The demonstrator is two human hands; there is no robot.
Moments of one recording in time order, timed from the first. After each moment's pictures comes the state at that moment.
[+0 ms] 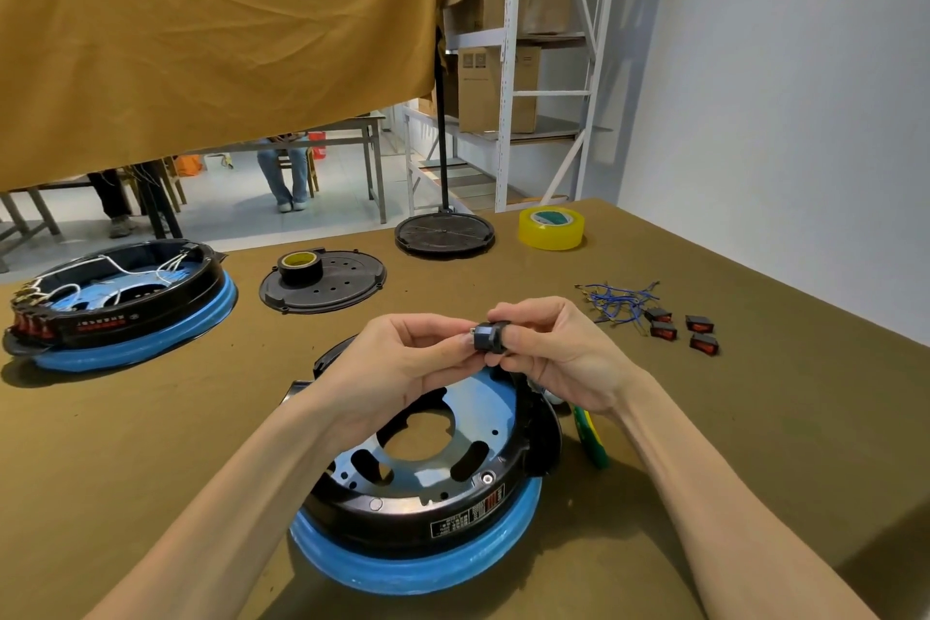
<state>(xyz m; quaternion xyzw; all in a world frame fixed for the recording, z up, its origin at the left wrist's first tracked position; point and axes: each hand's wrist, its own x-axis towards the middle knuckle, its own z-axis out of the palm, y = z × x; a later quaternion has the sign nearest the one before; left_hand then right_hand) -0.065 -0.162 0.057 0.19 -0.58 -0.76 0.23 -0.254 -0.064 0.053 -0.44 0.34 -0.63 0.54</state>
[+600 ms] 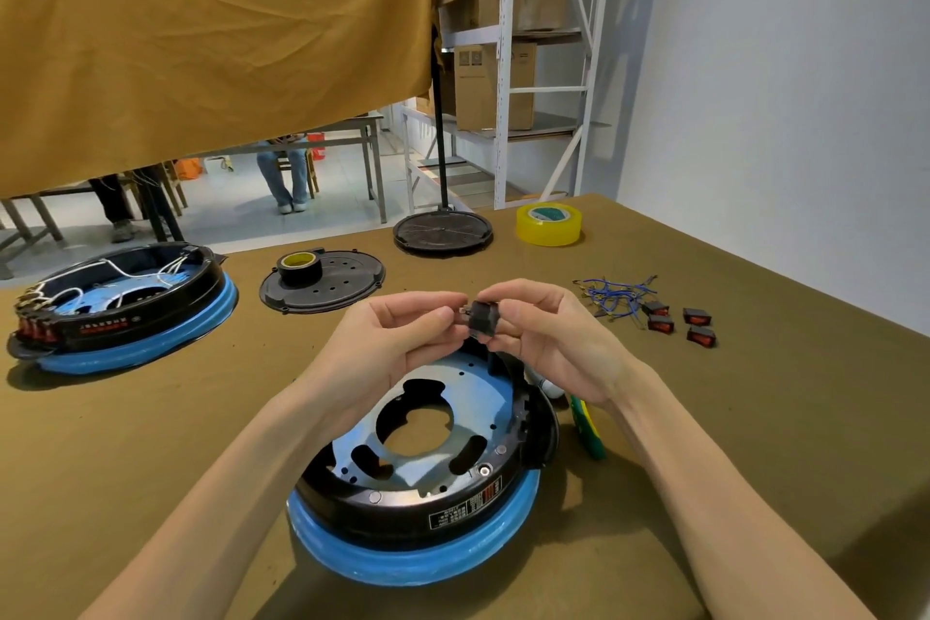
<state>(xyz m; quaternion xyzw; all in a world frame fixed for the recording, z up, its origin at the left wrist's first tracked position) -0.063 -0.165 0.062 0.20 -0.60 -0.72 0.30 -0.261 -0.070 0.048 -0.47 0.34 -0.63 0.51</state>
